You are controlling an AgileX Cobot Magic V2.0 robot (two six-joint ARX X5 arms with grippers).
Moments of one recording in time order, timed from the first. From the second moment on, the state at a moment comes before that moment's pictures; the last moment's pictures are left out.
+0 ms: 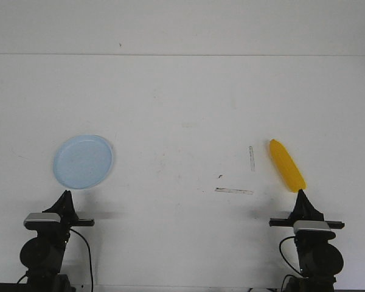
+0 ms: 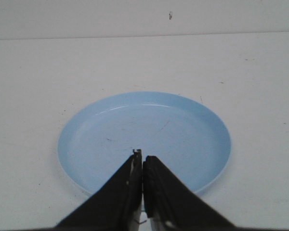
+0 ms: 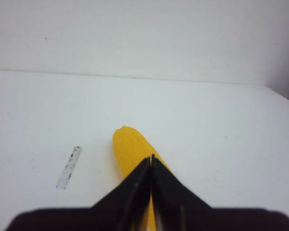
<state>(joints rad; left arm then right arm) 0.01 0.01 0.03 -0.01 -0.02 0.03 -0.05 0.00 0.01 -0.03 0.00 -0.04</state>
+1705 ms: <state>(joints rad) 0.01 0.61 0.99 -0.22 -0.03 0.09 -0.05 0.00 0.01 -0.03 0.00 -0.04</state>
